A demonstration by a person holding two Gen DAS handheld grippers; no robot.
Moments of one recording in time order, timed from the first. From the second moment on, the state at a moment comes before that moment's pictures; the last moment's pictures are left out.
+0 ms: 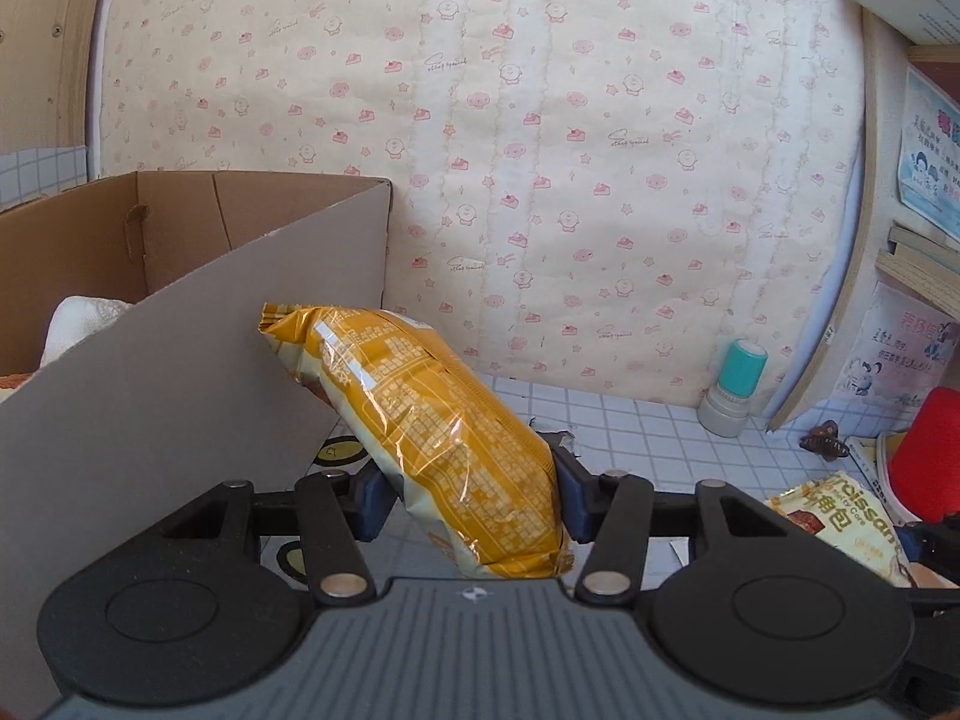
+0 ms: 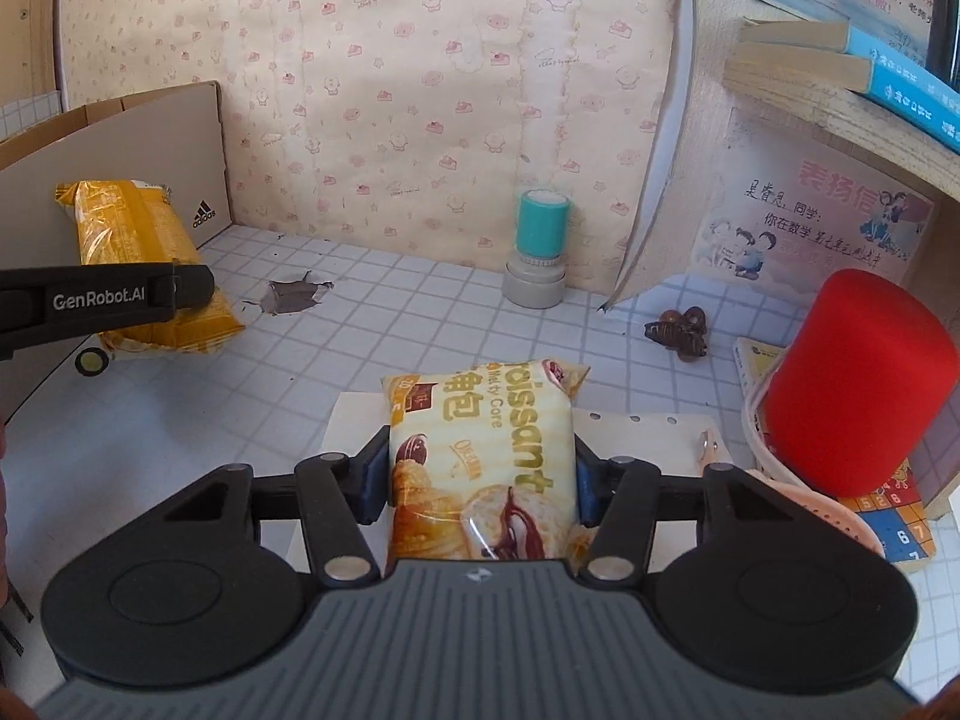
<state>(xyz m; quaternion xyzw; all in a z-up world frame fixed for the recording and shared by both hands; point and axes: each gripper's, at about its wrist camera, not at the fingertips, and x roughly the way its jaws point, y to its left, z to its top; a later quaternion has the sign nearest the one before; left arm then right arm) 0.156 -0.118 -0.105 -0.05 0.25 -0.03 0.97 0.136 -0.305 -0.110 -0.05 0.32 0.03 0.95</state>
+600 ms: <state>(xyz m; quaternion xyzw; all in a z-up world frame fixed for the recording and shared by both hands) 0.093 -0.103 -0.052 -0.05 0.20 -0.06 0.98 0.074 -0.284 -0.039 -0.05 0.23 0.01 0.97</state>
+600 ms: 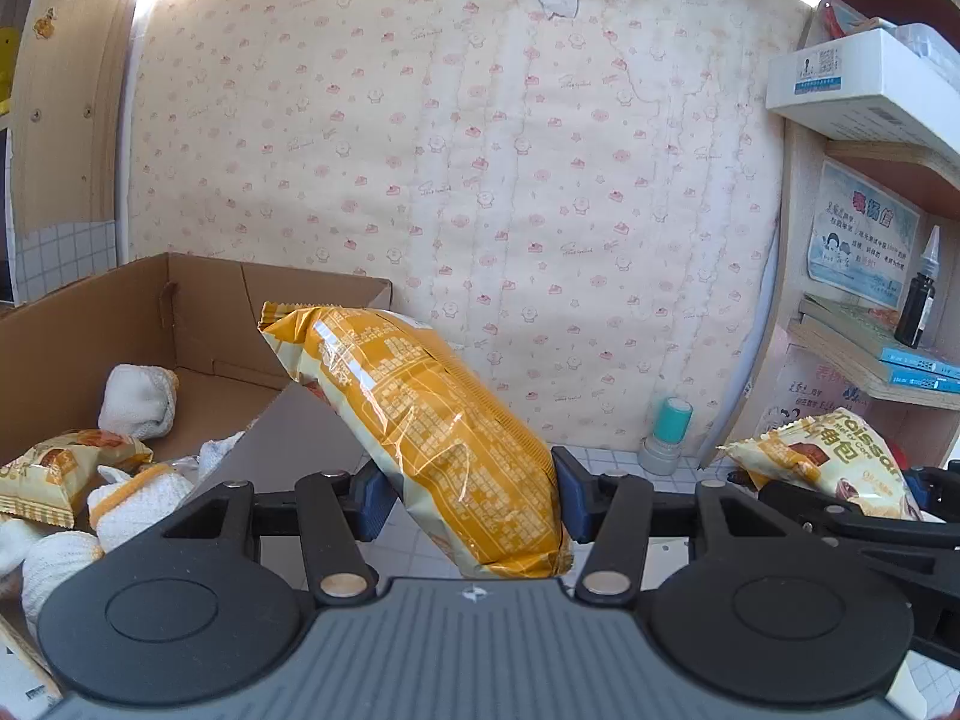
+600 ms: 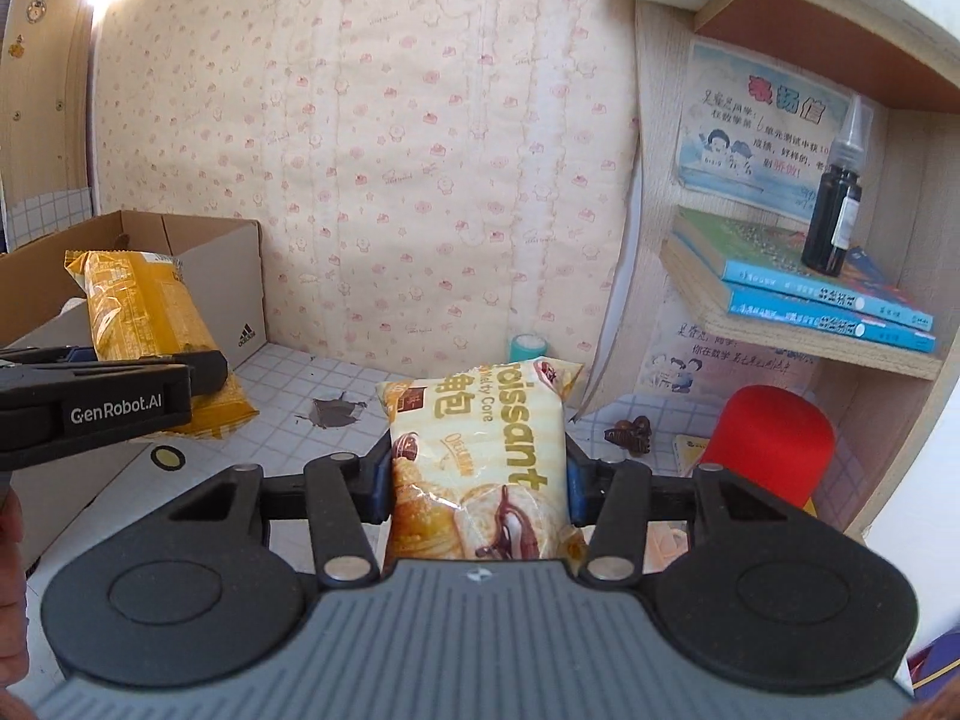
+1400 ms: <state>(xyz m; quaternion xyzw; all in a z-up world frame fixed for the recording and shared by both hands) 0.021 -0.023 -0.008 -0.05 0.13 -0.01 0.99 0.021 -0.204 0.015 -0.08 0.16 0.06 0.98</state>
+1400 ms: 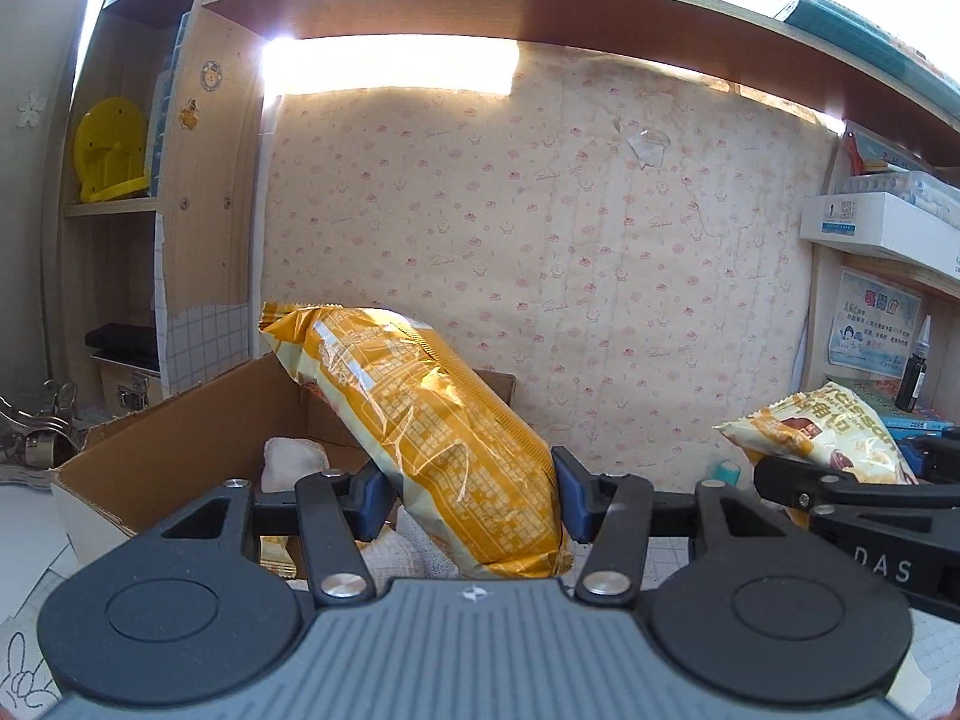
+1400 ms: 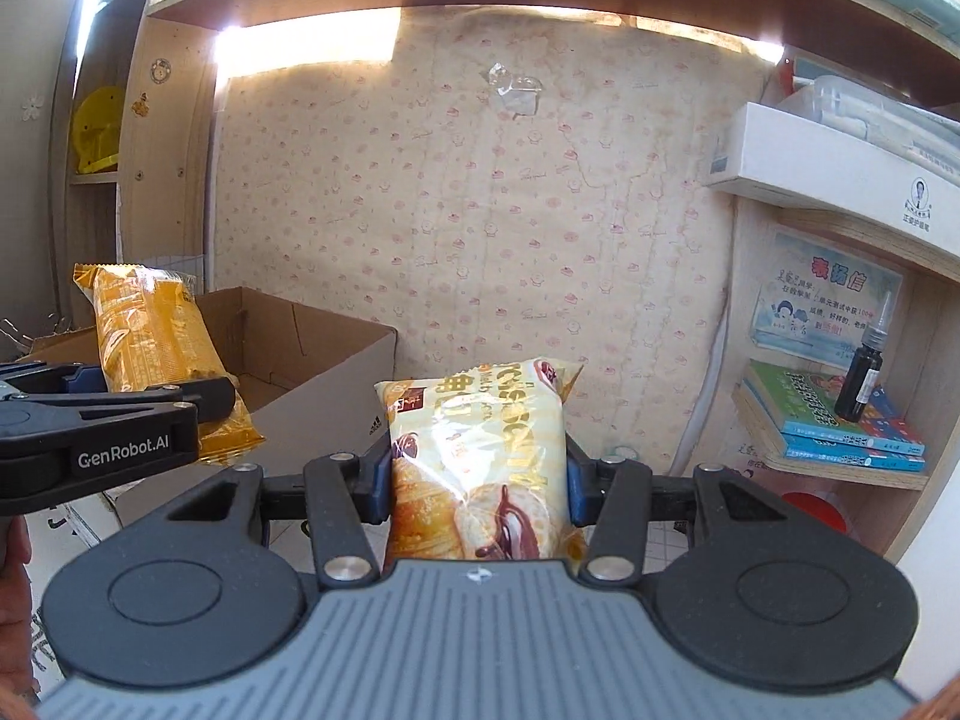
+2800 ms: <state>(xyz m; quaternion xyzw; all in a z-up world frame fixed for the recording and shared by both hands) 0.069 0.094 -0.011 -0.07 0.16 0.01 0.98 0.093 -0.053 0.009 -0.13 0.19 0.17 0.96</state>
